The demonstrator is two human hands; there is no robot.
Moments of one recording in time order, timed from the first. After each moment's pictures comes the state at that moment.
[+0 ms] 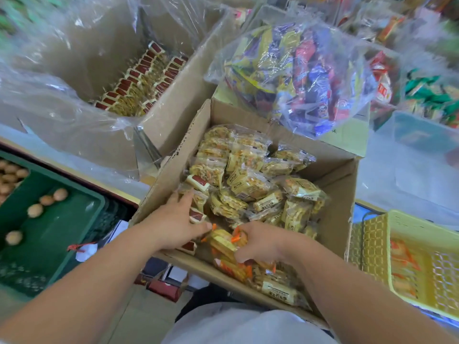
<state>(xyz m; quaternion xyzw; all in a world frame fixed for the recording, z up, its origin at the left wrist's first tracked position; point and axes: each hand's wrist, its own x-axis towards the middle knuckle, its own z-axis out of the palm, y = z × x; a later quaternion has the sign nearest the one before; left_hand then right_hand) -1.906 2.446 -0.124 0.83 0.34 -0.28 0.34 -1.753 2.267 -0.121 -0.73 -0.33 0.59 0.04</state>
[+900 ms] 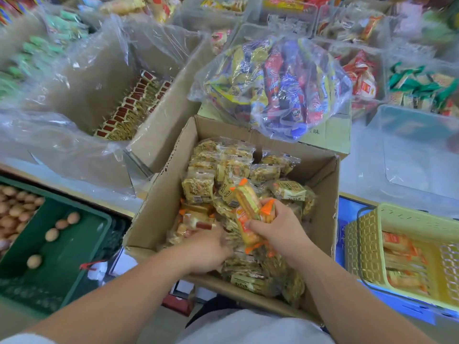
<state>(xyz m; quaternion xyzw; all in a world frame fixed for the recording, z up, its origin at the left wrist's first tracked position) -1.868 2.368 -0.112 0.81 0.29 -0.36 0.35 -1.735 2.220 -0.106 -0.79 -0.14 0.40 0.45</state>
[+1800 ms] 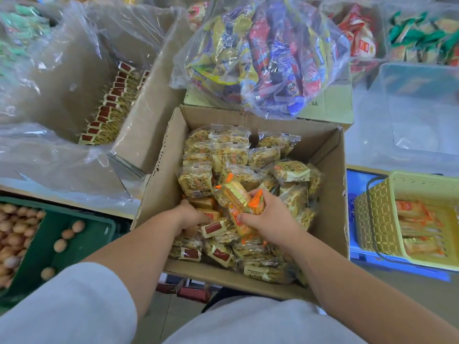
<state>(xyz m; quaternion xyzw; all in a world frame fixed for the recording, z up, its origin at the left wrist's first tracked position) -1.846 2.455 -0.185 0.68 0.51 -0.30 0.44 -1.745 2.241 -0.142 -0.79 -0.15 0.42 0.43</state>
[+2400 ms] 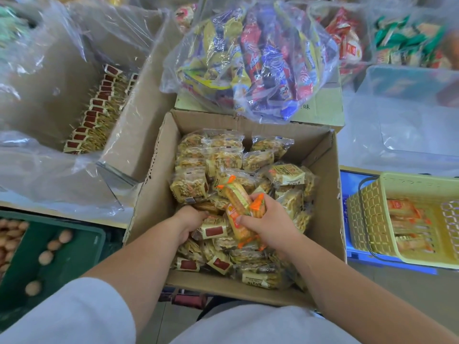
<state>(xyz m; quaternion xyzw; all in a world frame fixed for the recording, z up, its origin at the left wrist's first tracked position) -1.832 2.444 -0.210 0.63 0.52 -0.23 0.53 -1.746 2.237 -0.143 -0.77 -0.09 0.42 0.47</state>
